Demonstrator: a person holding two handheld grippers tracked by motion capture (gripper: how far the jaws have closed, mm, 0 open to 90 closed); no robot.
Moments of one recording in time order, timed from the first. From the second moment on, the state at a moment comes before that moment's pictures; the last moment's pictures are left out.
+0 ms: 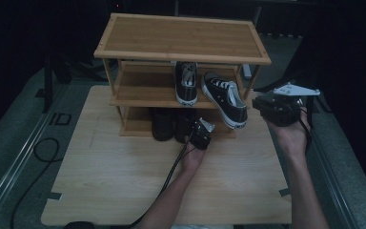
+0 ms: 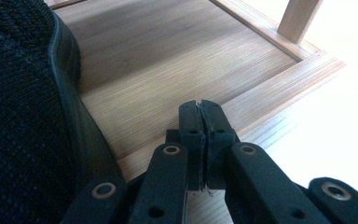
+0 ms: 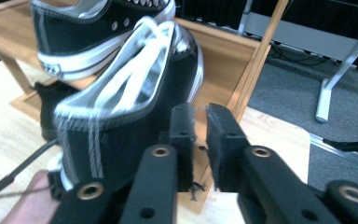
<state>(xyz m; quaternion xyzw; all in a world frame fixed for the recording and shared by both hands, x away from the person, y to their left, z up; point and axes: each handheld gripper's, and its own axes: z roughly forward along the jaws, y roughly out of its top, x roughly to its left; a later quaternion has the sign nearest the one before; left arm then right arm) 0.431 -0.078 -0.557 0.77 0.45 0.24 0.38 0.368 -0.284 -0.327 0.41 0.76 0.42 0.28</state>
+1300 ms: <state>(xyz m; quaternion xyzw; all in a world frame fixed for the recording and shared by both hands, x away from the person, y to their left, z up) 0.433 -0.079 -0.557 0.77 0.46 0.24 0.38 0.338 -0.273 -0.373 0.36 0.79 0.43 0.23</state>
